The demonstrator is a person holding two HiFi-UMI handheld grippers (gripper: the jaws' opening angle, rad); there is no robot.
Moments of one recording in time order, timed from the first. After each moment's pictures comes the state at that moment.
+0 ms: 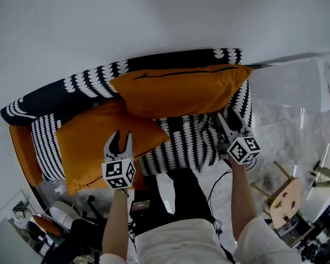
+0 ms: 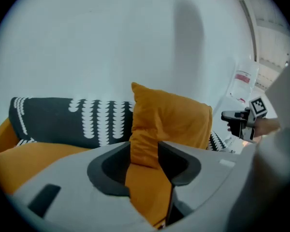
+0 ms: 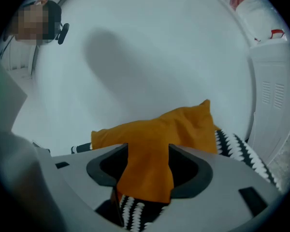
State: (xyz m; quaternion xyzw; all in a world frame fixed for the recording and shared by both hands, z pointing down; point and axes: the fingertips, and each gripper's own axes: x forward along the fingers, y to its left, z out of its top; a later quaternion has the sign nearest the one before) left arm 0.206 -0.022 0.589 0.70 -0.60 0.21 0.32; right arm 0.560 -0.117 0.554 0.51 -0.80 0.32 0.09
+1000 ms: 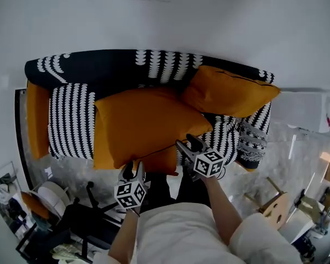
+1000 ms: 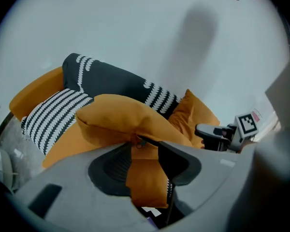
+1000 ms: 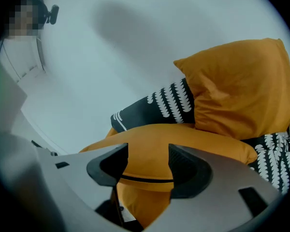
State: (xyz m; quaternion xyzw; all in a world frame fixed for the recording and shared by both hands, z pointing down) left arm 0.013 0.224 0.566 0.57 -0.64 0.13 0.50; right arm 0.177 0.086 0.574 0.30 -0.82 0.44 0.20
